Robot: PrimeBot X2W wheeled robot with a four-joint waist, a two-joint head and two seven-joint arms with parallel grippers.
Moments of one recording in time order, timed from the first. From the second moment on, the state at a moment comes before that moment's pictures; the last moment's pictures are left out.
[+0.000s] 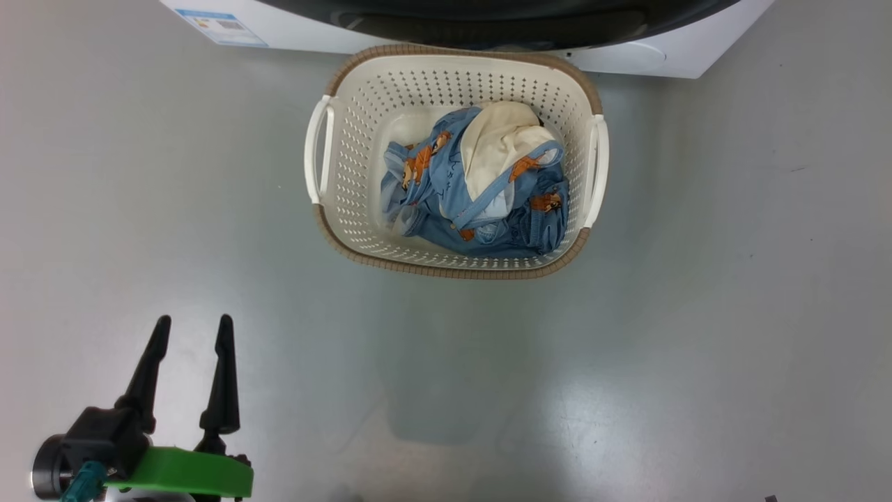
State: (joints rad) left arm -0.08 0.03 0.04 0.08 -0.16 -0.09 -0.26; right arm -1.19 -0.37 0.04 0.45 1.54 0.13 0.67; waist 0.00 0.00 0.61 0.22
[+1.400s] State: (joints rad) left arm -0.08 0.03 0.00 0.11 -0.23 -0.03 -0.26; right arm -0.82 -0.24 0.31 0.23 1.56 0.13 0.87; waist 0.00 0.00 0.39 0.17
